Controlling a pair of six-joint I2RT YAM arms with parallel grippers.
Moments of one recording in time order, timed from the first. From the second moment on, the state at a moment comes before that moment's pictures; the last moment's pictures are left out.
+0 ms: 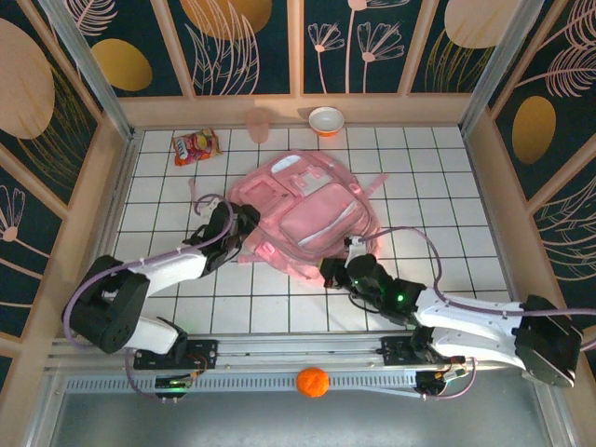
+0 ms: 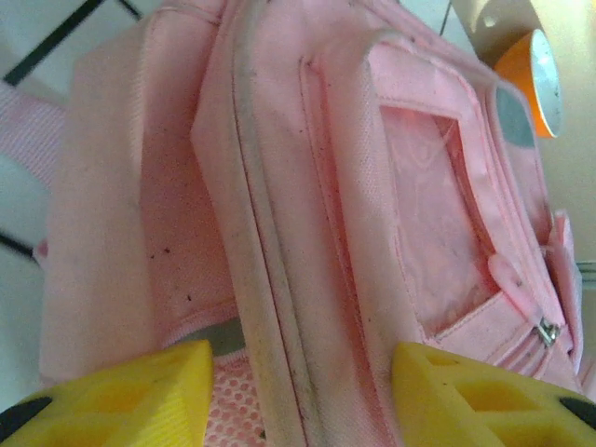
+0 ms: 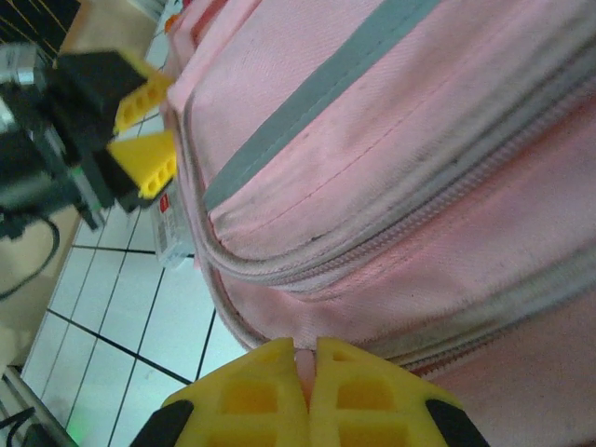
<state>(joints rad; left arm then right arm) -0.53 1.45 0.60 0.22 -0.17 -1.20 1.08 0.99 0.33 0.17 0.26 0.92</state>
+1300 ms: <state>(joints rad) -0.51 1.16 0.61 0.09 0.55 0.51 1.06 1.27 0.48 0.36 0.19 0.85</state>
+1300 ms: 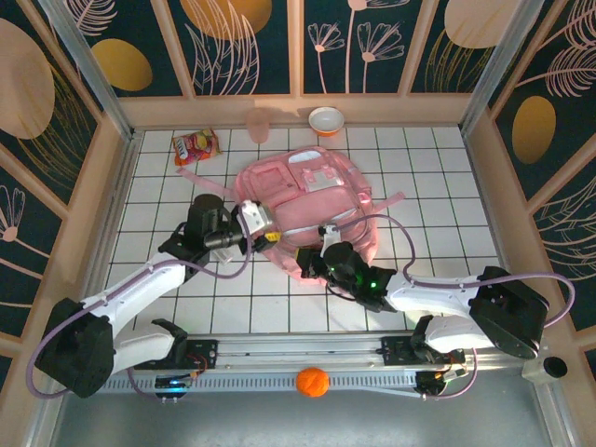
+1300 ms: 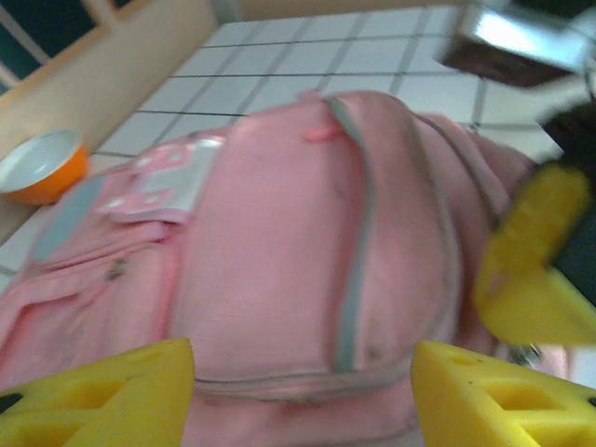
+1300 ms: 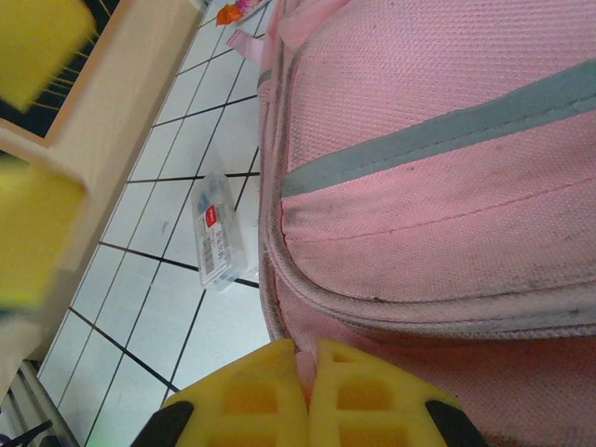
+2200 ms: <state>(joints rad) -0.63 1.33 0.50 0.24 0.44 0.86 1.03 1.22 0.47 0.34 0.16 0.85</state>
